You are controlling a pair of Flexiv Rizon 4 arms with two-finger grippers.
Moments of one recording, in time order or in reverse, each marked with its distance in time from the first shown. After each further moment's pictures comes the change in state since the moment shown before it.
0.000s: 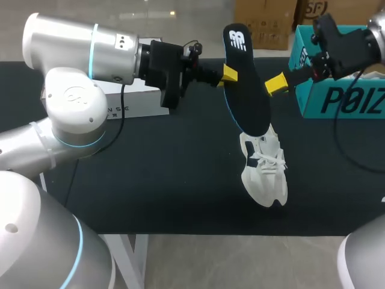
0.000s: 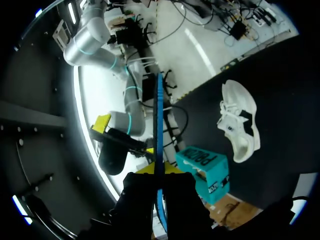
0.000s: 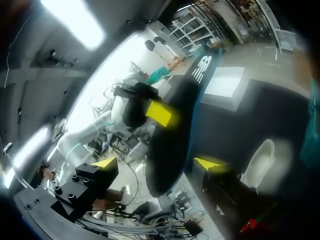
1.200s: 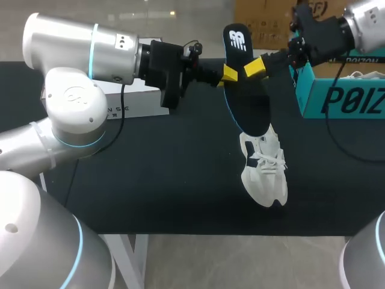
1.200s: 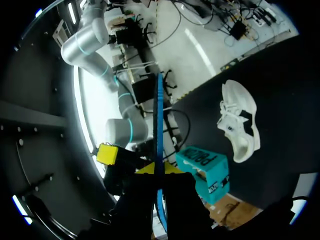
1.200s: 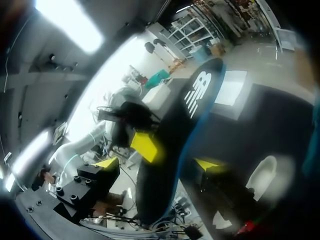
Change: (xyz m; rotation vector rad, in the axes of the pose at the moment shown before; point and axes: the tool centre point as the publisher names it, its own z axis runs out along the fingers) left arm 0.000 0.000 0.000 0.000 0.000 0.000; right arm -0.020 0.045 0.026 -0.016 0.015 0.012
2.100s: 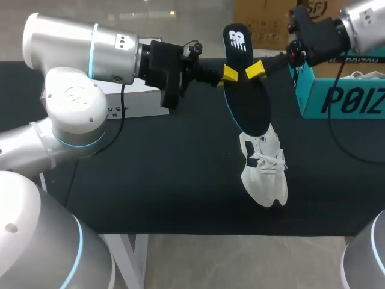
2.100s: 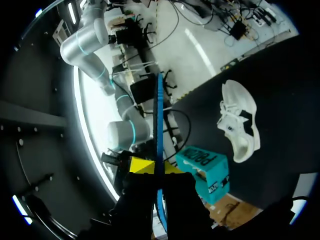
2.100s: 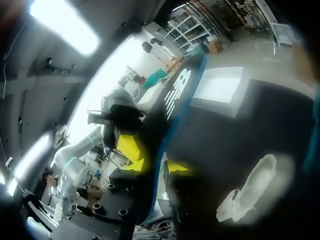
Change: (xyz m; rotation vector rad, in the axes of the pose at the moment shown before) left arm 0.000 0.000 0.000 0.000 0.000 0.000; right arm -0.020 0.002 0.002 0.004 0.004 0.036
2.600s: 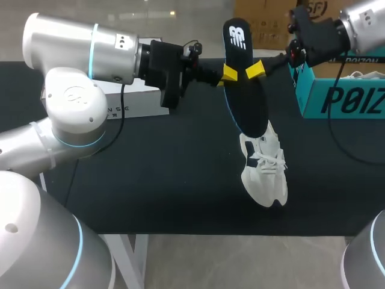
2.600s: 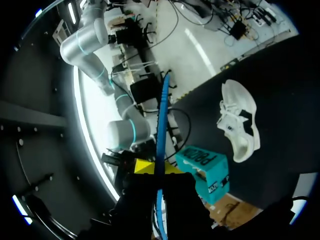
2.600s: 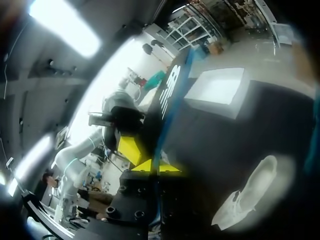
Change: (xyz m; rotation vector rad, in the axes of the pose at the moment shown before) left arm 0.000 0.001 0.000 -0.001 0.000 0.000; right arm 0.000 0.003 0.000 -0.019 0.012 0.002
